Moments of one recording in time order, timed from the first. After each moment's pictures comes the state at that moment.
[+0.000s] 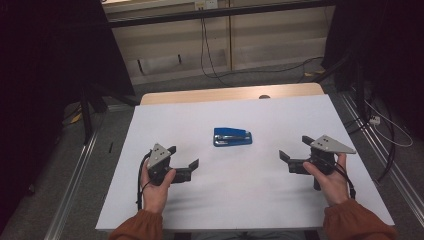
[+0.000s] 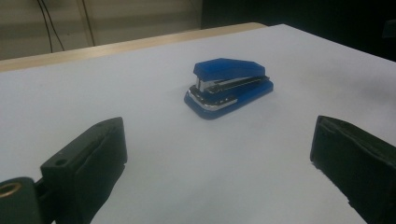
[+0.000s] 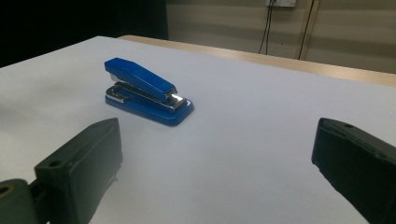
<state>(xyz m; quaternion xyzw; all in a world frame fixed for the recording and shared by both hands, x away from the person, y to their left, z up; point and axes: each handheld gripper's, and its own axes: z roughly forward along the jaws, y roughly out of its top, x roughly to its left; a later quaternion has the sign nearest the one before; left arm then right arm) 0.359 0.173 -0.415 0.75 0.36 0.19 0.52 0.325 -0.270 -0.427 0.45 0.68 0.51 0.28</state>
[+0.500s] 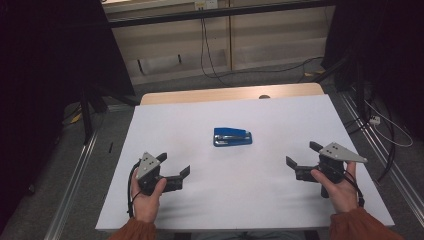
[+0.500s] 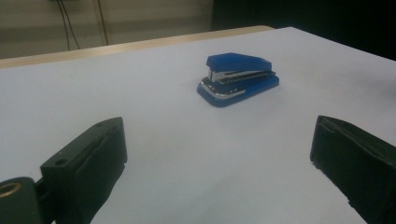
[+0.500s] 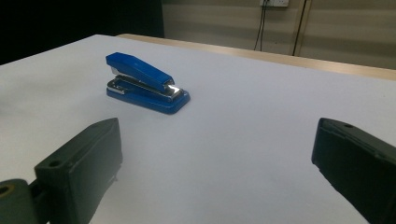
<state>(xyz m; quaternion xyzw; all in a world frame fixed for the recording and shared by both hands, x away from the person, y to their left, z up) 0.335 0.197 -0.417 0.74 0.37 0.21 0.52 0.302 -0.281 -0.427 0.46 0.67 0.51 0.28</state>
